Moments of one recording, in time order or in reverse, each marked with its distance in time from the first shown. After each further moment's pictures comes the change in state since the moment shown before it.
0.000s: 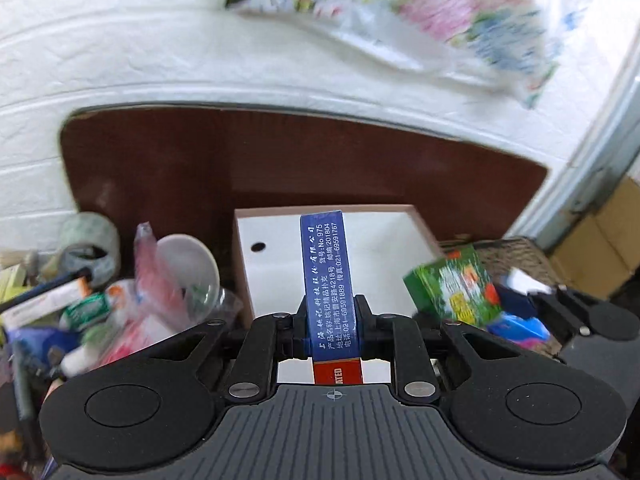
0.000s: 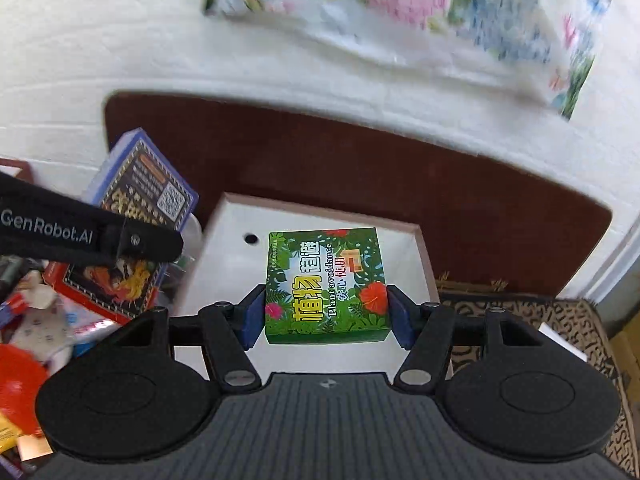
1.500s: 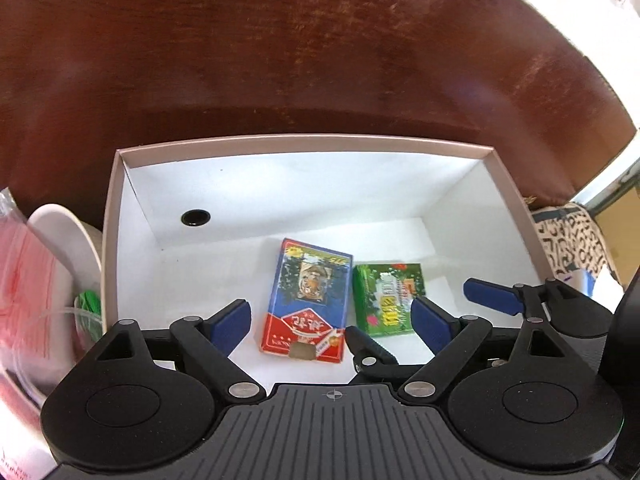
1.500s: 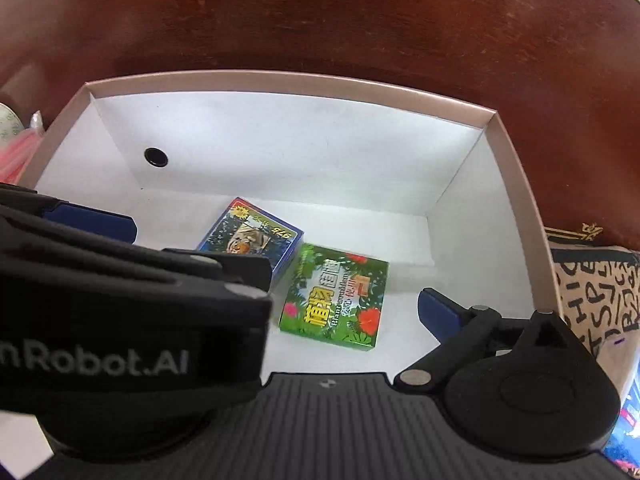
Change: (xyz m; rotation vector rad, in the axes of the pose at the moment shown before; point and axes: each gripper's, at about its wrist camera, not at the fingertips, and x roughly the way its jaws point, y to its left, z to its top) left arm 0.196 0.003 0.016 -0.040 0.226 0.003; right arm 0.174 -0.023 -0.025 0.037 0.277 0.079
